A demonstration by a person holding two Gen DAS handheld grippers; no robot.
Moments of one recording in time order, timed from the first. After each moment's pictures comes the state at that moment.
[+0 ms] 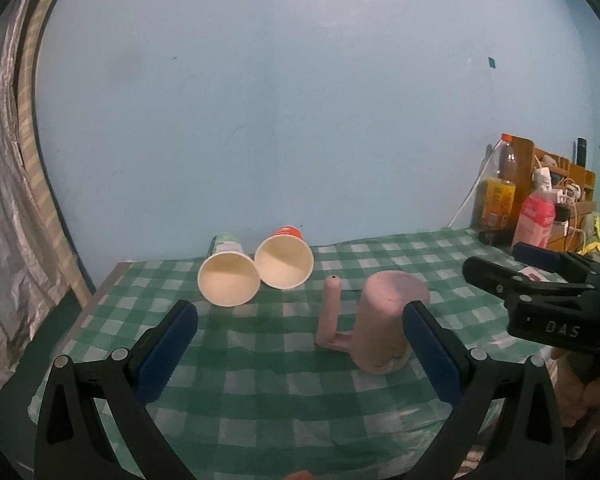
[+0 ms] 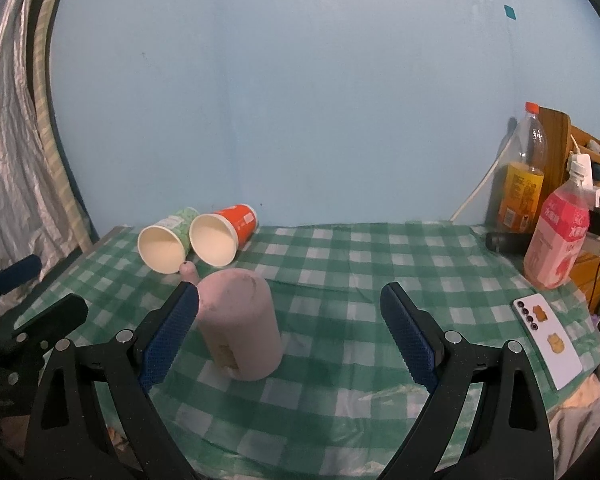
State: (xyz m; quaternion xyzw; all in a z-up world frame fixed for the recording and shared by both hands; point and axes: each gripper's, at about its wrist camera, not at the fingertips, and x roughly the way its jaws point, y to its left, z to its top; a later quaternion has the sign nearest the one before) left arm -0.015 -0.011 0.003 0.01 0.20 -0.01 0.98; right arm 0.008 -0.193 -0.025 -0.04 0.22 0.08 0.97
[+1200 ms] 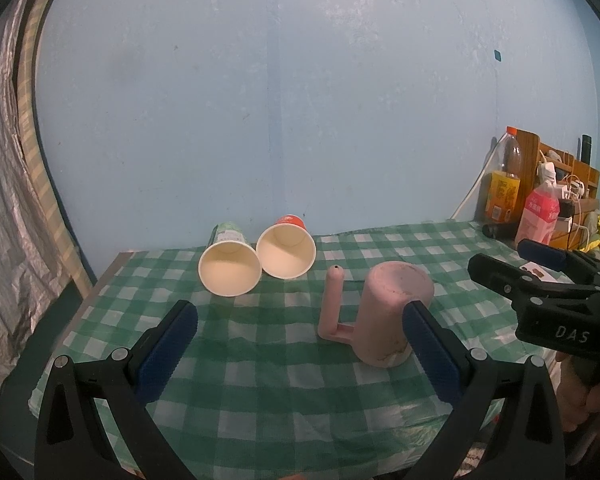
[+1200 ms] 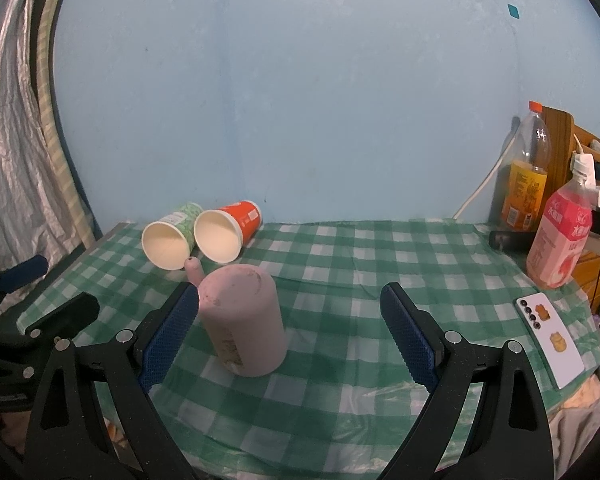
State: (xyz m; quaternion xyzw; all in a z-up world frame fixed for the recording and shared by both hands) left arm -0.012 -0.011 0.001 0.00 0.22 -0.01 0.98; right arm 0.009 -0.189 -0.027 -0.04 0.22 0.08 0.97
